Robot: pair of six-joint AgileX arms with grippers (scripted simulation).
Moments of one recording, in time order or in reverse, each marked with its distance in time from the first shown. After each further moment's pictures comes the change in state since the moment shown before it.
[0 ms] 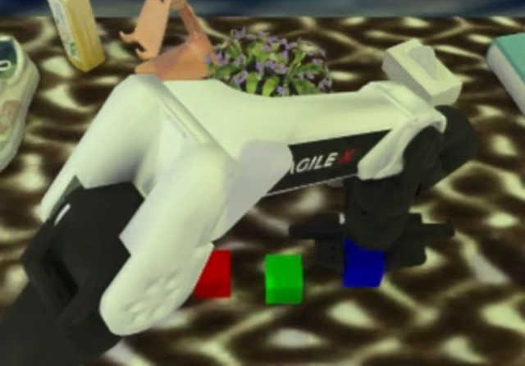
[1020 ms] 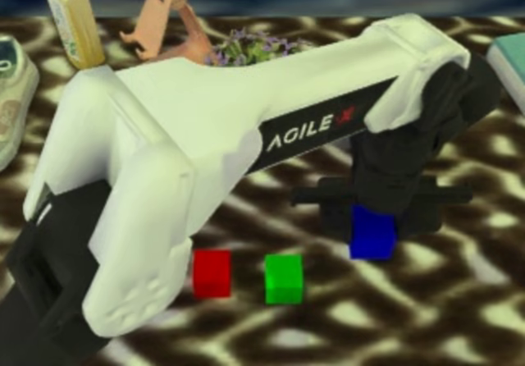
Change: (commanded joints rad) left arm -0.002 -0.048 0.194 -0.242 -0.001 -0.003; right arm 0.000 0.000 0.000 0.000 0.000 0.000
